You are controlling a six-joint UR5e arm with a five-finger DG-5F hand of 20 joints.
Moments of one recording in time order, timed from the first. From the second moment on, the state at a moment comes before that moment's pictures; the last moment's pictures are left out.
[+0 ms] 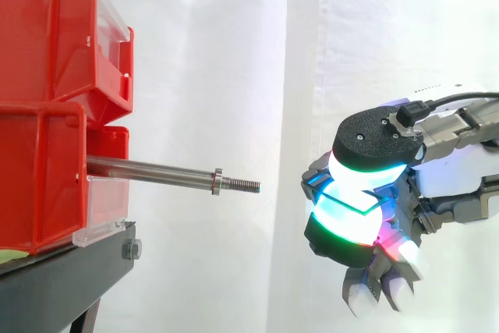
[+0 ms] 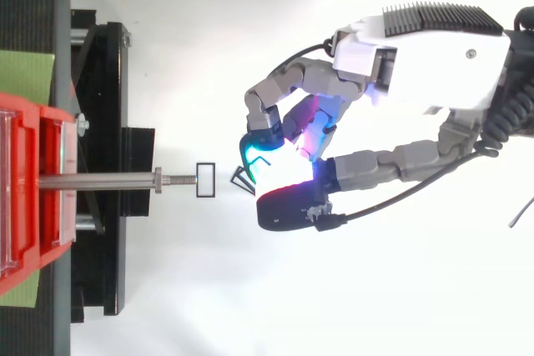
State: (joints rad) arm 0.10 -2.20 -1.22 -3.01 -1.40 -0.46
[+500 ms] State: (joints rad) arm 0.10 -2.20 -1.22 -3.01 -1.40 -0.46
